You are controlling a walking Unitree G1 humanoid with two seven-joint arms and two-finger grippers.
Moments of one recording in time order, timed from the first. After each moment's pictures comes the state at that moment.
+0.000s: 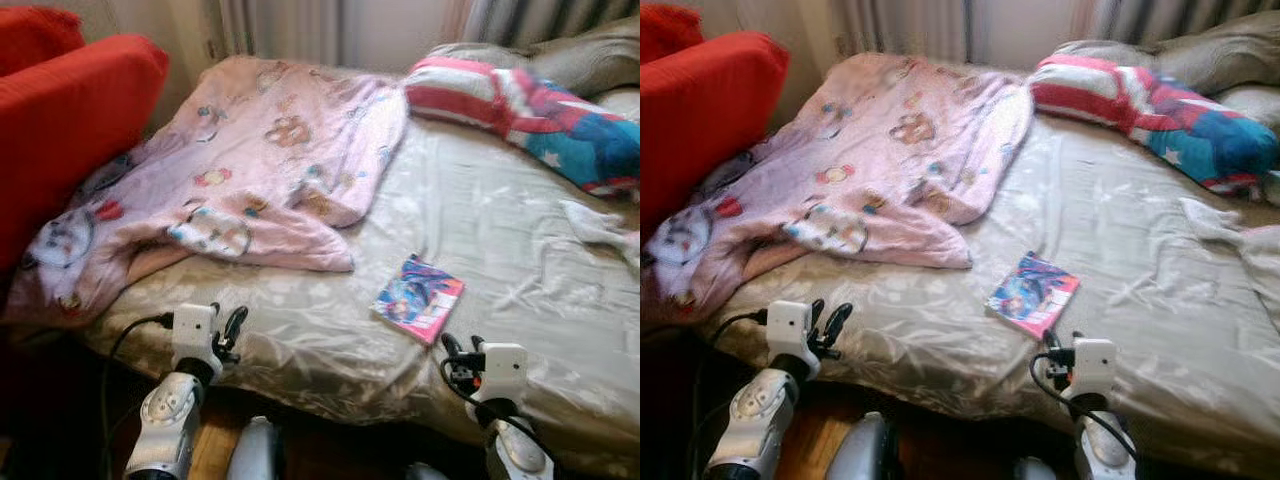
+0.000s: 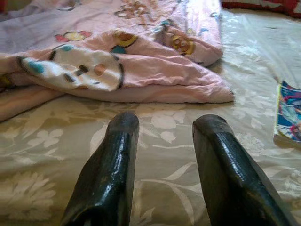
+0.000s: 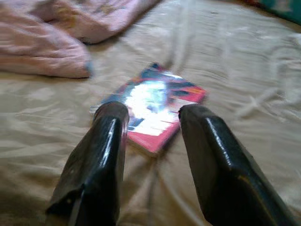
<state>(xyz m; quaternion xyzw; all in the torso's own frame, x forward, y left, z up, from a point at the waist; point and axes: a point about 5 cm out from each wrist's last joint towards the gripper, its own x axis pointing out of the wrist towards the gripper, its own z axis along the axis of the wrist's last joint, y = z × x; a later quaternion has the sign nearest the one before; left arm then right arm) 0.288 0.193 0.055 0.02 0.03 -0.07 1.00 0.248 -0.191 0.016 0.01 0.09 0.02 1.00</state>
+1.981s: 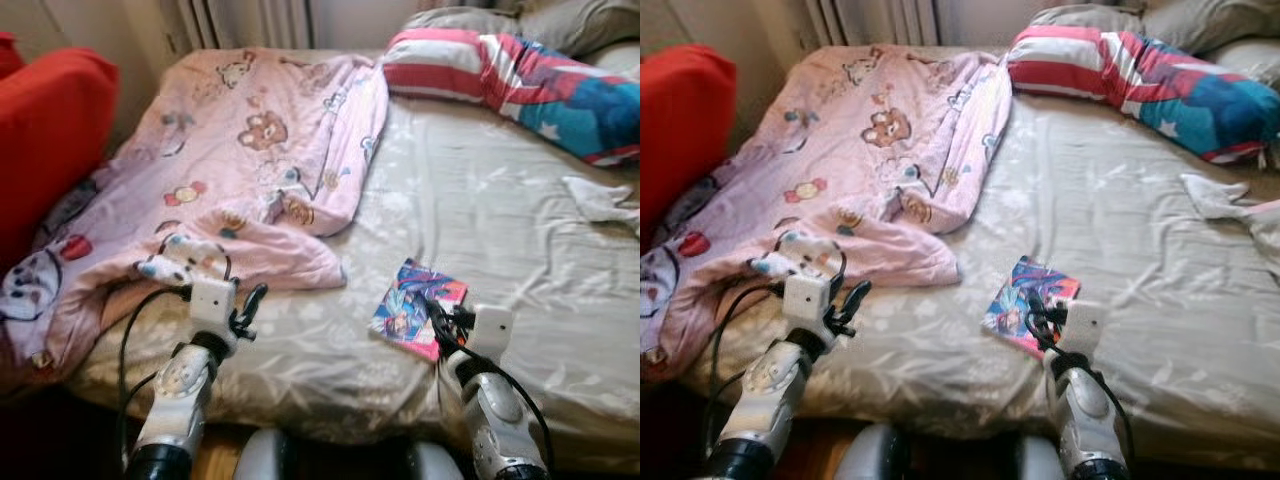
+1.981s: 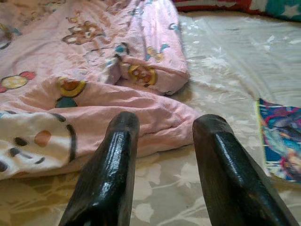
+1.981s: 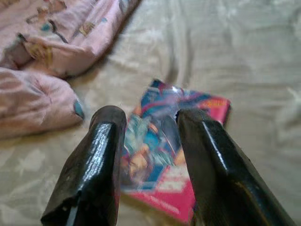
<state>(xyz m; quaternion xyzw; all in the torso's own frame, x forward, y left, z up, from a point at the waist) 0.310 0.168 0.085 0.02 -0.02 -0.13 0.99 0.291 -0.183 0.031 0.09 0.08 0.00 0.99</state>
